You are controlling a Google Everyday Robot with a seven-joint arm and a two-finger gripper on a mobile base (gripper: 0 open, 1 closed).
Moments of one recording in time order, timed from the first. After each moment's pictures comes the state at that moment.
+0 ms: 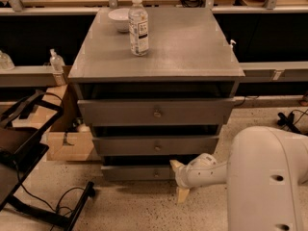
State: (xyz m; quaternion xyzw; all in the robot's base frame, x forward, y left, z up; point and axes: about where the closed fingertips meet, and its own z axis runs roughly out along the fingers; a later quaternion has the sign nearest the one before) arm 0.581 -0.115 0.302 -0.74 0.63 -0.02 0.22
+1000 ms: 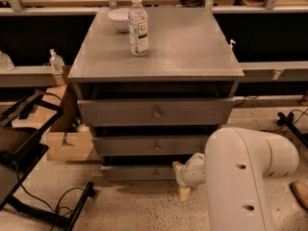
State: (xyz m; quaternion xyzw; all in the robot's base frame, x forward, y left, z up) arm 0.607 -0.135 0.242 -0.75 0.63 -0.05 0.16
